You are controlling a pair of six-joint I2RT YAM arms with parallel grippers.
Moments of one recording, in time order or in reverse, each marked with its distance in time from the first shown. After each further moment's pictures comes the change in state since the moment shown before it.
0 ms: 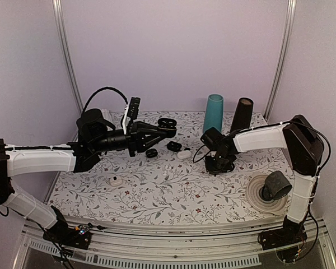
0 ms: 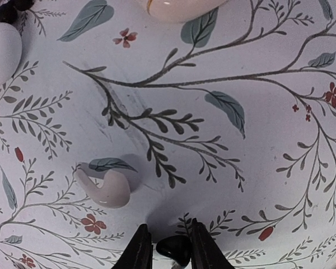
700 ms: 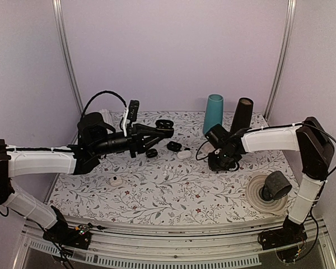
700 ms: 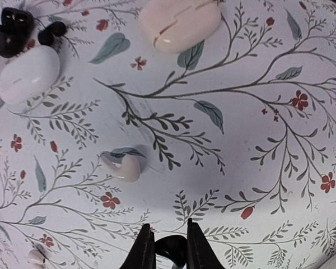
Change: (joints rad) left arm 0.006 -0.001 -0.037 0.001 -0.088 0.003; right arm 0.005 -0.108 -0.060 0.020 0.016 -0.005
